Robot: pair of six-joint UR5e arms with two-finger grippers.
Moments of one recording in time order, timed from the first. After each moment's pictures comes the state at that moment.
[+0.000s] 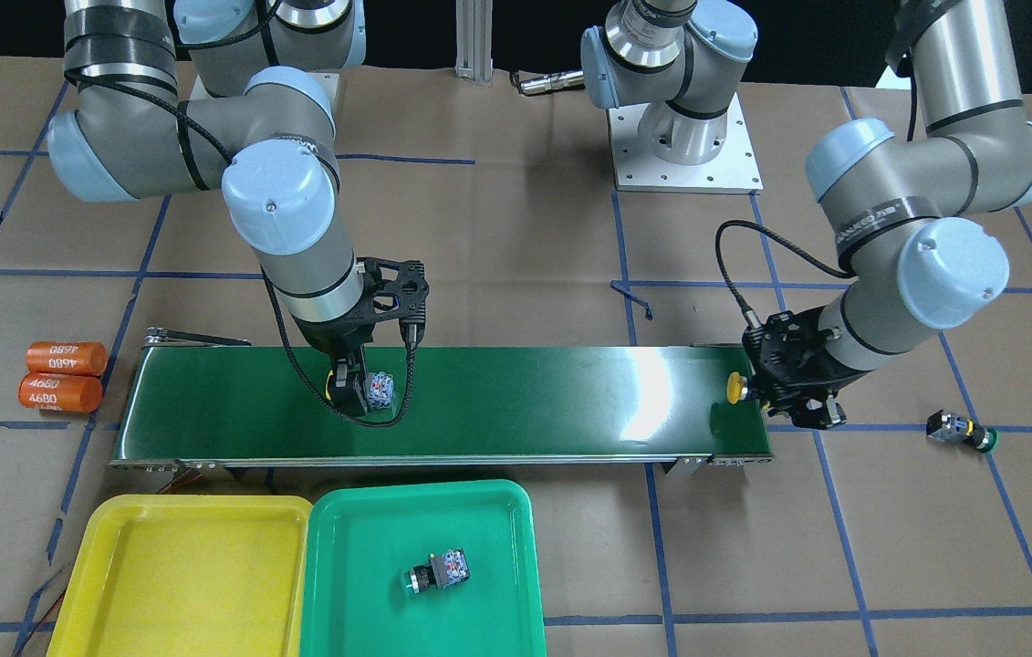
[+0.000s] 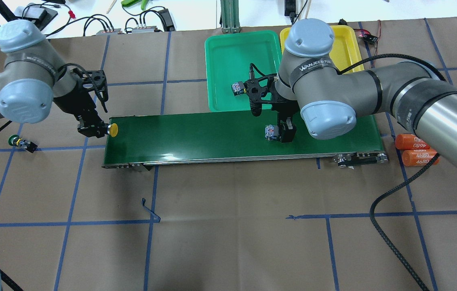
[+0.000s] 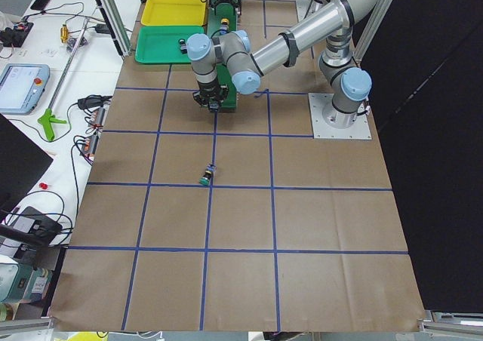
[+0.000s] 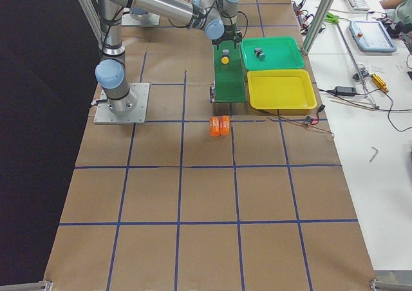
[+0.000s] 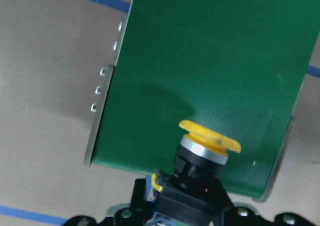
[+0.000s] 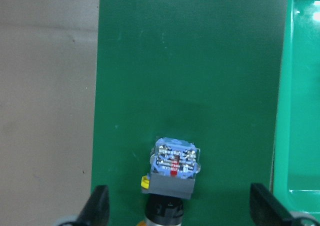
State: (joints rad) left arm -1.37 -1.86 -1.77 -1.19 1.56 1.49; right arm 1.75 -1.27 1.79 -2.13 -1.50 -1.48
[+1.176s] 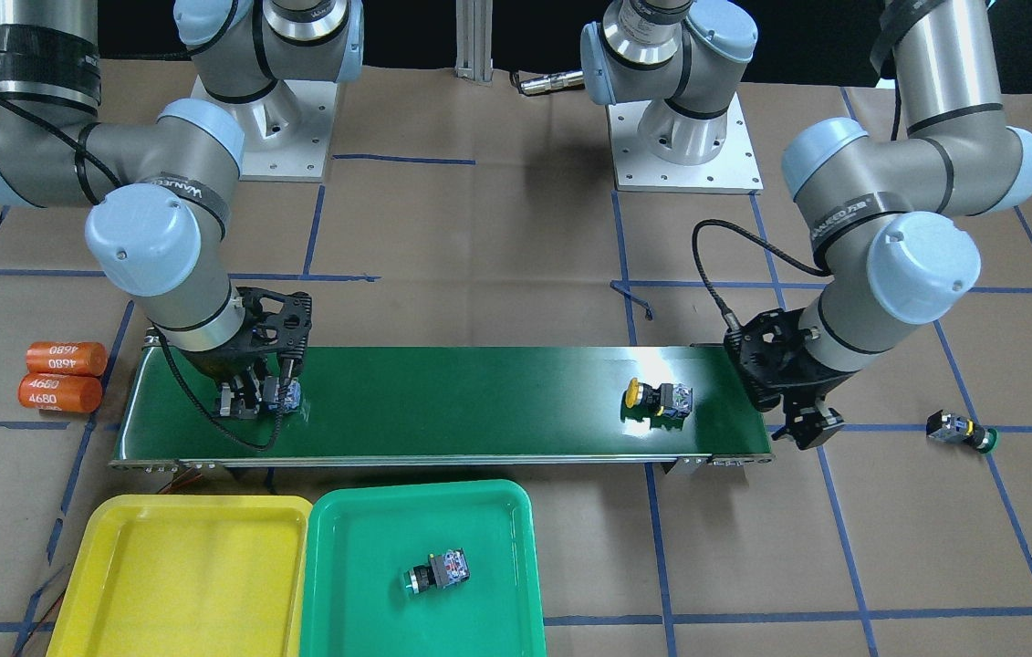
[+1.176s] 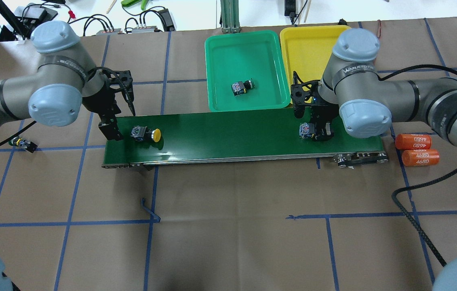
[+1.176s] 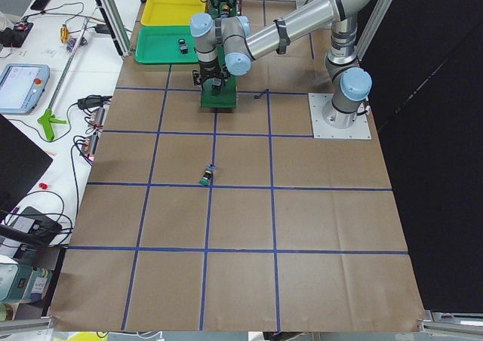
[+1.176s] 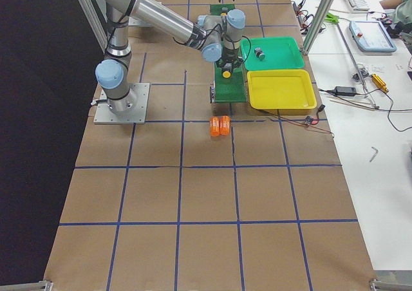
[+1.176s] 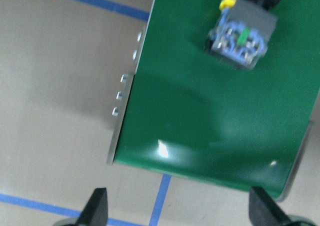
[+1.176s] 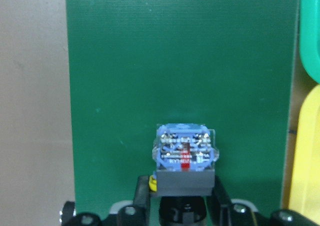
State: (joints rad) left arm -1.31 -1.86 -1.77 -1.14 1.57 1.53; right arm 1.55 -1.31 1.85 -2.14 -1.57 -1.62
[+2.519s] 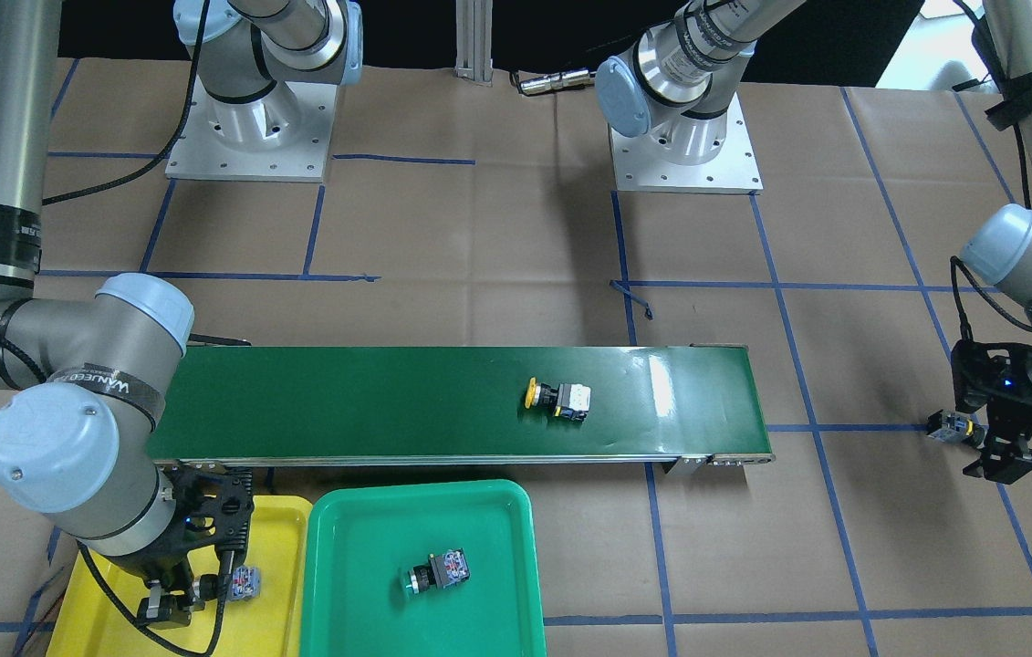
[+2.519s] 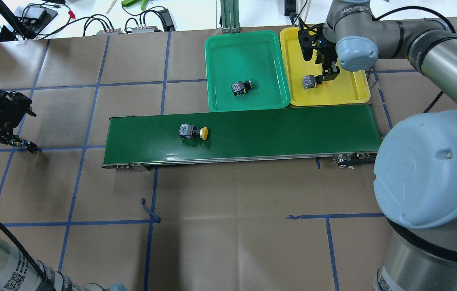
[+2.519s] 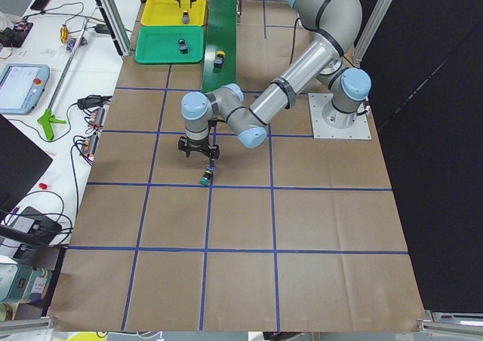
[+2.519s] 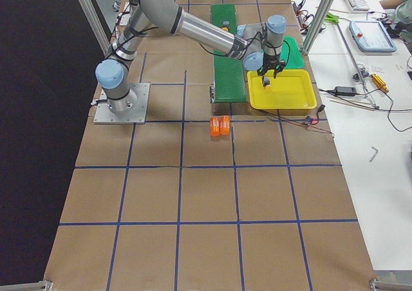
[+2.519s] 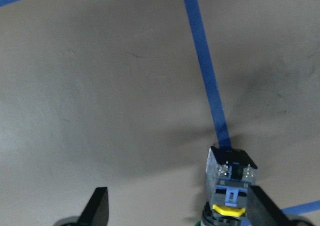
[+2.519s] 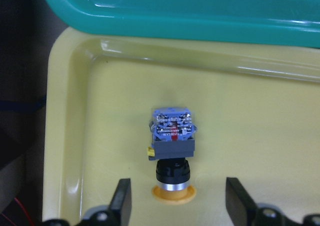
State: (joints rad) left arm -0.94 -2.07 -1.70 -0.86 1.61 2.49; right arm 1.52 -0.93 1.37 -2.14 -1.58 -1.73
